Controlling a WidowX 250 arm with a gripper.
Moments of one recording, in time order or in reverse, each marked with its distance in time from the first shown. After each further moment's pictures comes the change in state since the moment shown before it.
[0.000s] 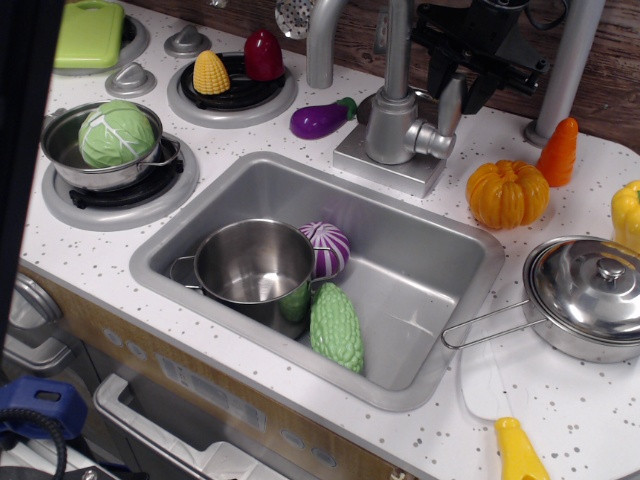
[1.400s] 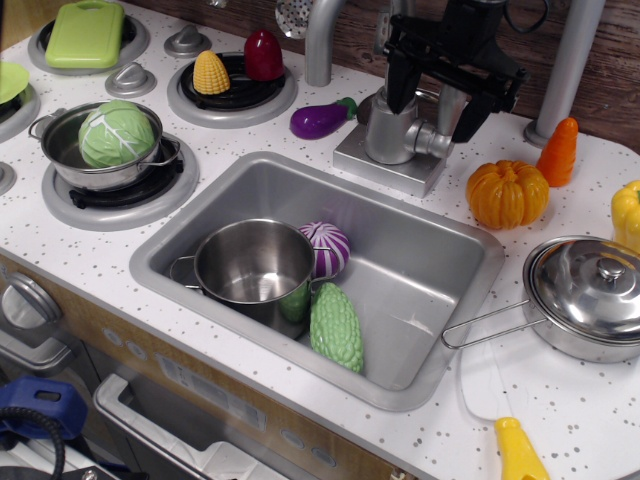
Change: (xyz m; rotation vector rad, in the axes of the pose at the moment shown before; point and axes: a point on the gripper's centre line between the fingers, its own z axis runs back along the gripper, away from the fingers) arm -0.026 0.013 0.016 -0.023 0.142 -0.068
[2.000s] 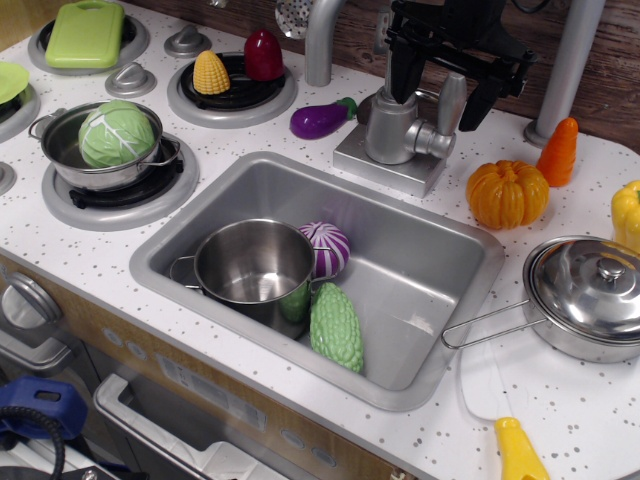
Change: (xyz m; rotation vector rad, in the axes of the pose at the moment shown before) arm -0.008 -0.003 0.011 -0.051 0.014 0.019
